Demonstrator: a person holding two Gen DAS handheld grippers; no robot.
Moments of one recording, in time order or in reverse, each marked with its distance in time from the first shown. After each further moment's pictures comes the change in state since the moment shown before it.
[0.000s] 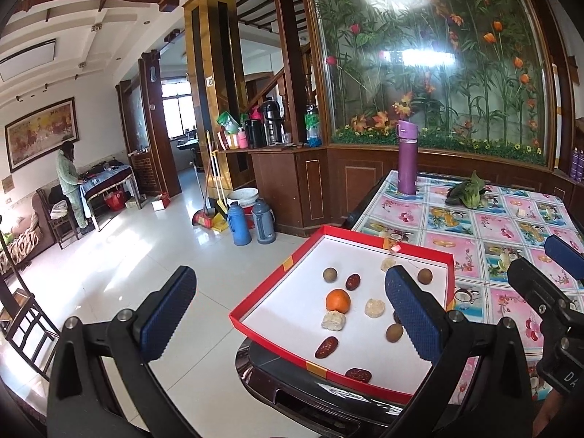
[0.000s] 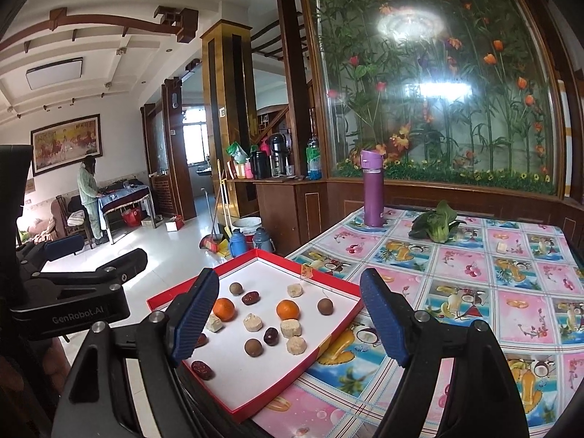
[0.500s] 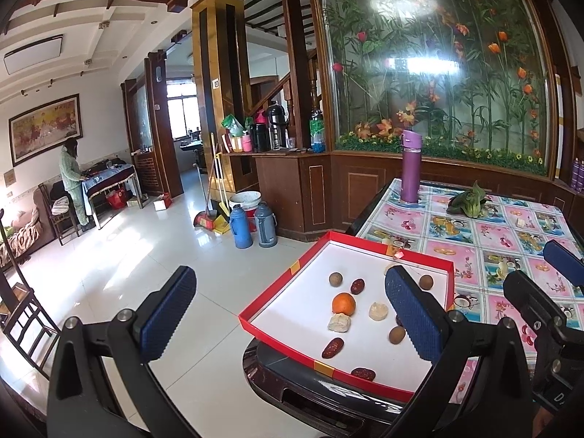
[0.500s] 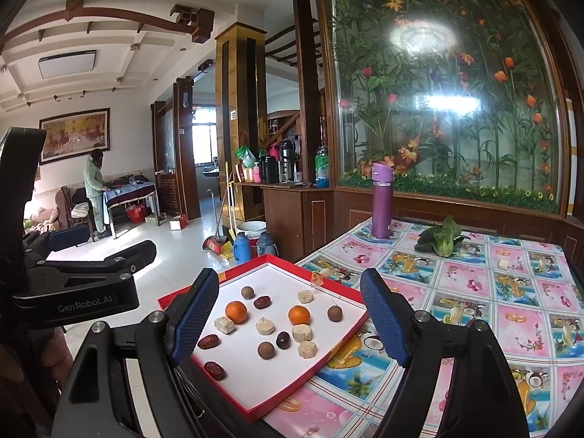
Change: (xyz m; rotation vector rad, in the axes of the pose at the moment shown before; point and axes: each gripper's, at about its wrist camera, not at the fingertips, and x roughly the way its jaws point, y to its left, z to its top) left arm -0.011 0.012 0.003 -0.029 -0.019 0.004; right arm -0.008 0.019 0.004 -0.060 -0.025 0.012
